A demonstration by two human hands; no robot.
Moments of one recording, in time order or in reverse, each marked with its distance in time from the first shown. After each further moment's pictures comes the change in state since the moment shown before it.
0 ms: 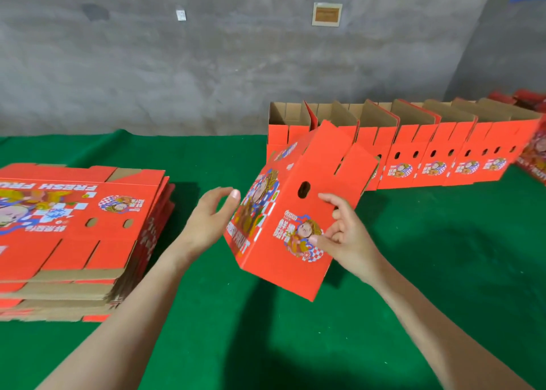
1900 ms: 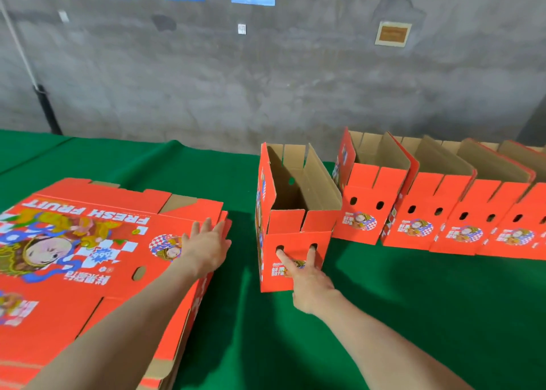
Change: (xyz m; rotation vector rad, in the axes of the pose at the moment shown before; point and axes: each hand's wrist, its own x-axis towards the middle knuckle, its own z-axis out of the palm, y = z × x) left_hand 0.163 -0.170 -0.113 0.861 -0.200 -0.356; right_hand 0.186 0.070 0.234 -0.974 -0.584 0.261
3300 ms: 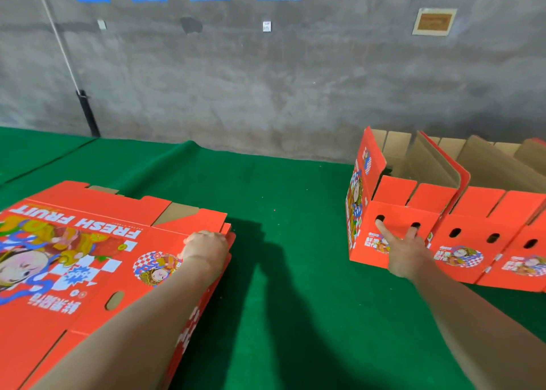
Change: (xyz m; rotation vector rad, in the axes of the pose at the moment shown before) left_hand 0.056 0.023 0.002 0.599 -0.019 -0.069; right_hand 0.128 0.171 -0.064 -0.215 0.135 0.321
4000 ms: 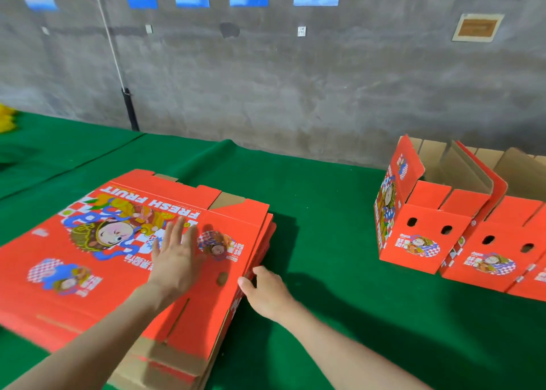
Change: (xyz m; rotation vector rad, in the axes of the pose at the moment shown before) left_hand -0.086 -0.113 0.076 -0.599 0.316 -0.255; right_hand -0.201 -0.258 0.002 0.786 -0.291 -0.578
